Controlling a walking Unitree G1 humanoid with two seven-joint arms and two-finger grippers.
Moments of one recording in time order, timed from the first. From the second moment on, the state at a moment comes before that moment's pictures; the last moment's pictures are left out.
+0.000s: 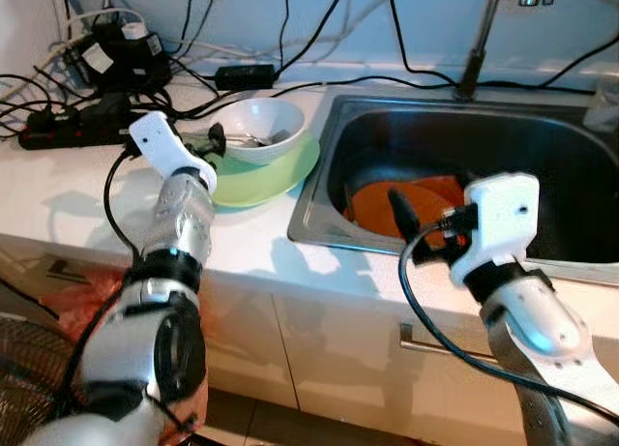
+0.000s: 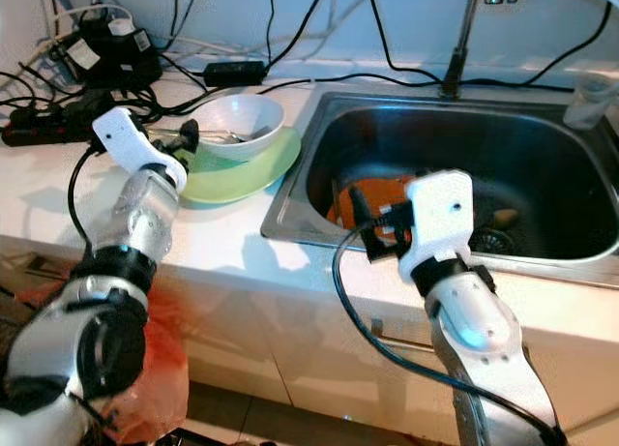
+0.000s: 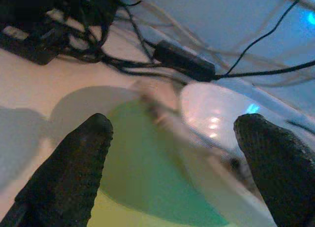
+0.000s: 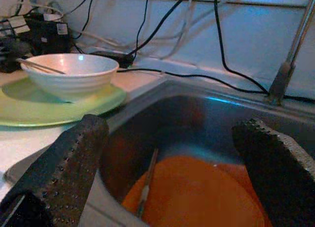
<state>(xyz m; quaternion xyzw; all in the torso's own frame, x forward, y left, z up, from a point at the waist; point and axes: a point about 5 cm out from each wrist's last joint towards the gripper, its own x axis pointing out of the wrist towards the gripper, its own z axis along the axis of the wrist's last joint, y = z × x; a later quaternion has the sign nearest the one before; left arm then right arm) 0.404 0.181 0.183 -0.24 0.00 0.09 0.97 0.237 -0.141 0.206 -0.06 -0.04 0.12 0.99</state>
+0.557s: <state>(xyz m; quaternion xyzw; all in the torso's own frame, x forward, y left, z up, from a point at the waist) 0.411 0.195 0.199 -0.28 -0.02 0.10 0.95 0.222 -0.146 0.210 -0.07 -0.02 0.12 0.99</state>
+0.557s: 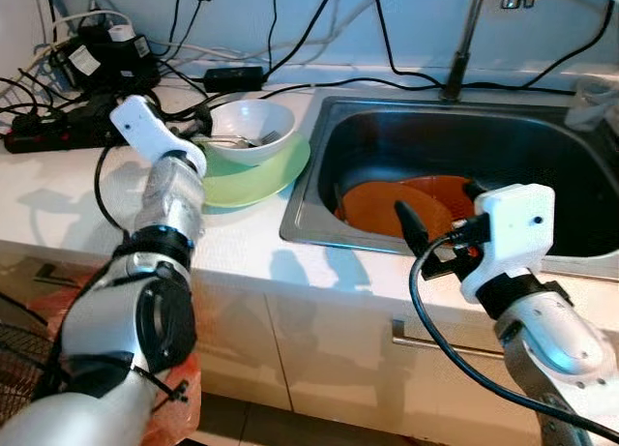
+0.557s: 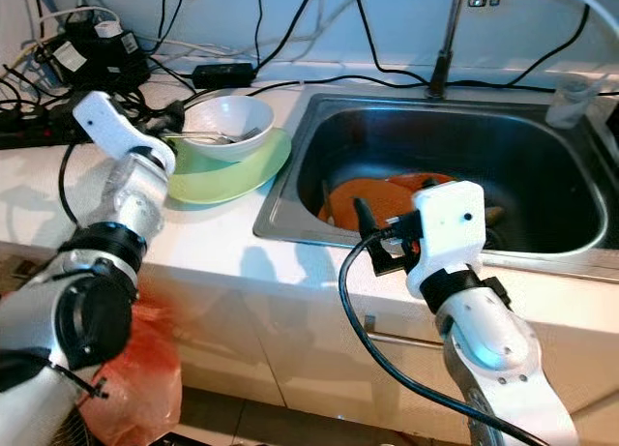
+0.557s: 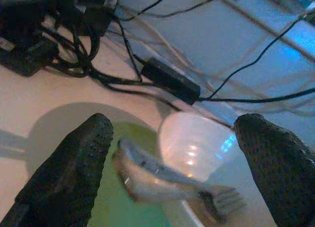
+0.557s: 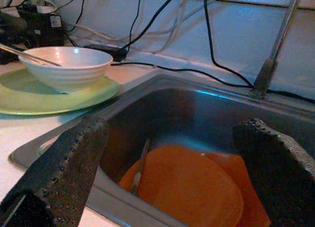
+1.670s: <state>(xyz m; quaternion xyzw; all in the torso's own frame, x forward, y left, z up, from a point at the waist) 0.409 0.206 0.191 -0.31 -0.02 0.12 0.94 0.191 -0.103 0.210 0.03 0.03 0.34 0.94</state>
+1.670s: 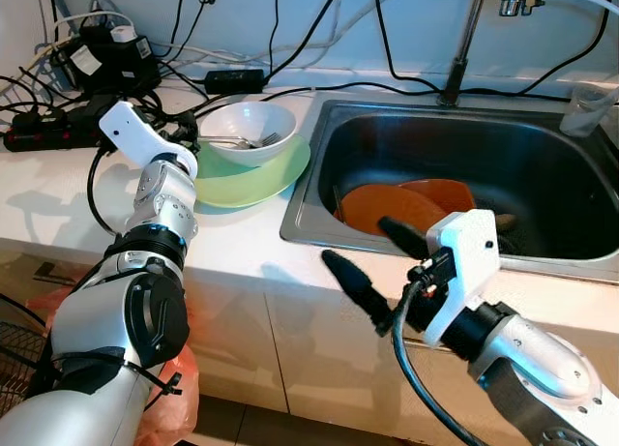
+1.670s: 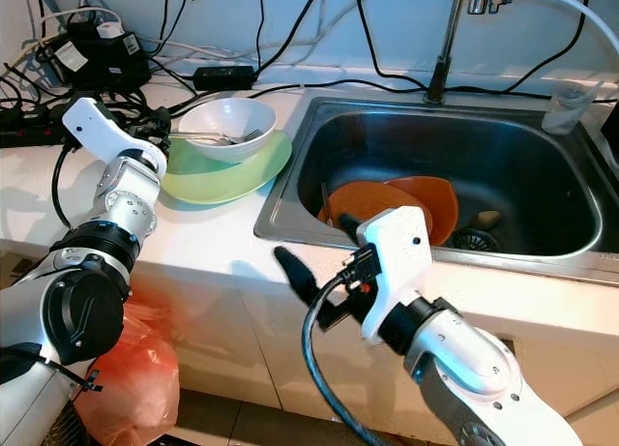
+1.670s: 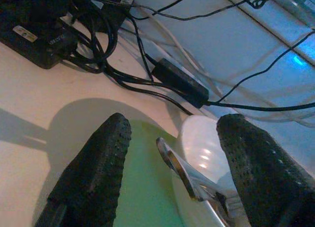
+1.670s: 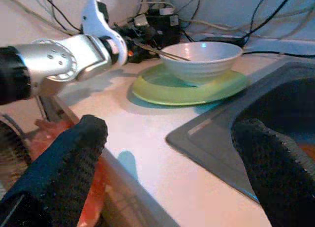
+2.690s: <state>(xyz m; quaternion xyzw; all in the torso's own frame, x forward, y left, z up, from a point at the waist) 0.409 0.207 0.192 -0.33 -0.02 0.11 0.94 0.188 -0.100 0.210 0.04 0.04 0.36 0.93</state>
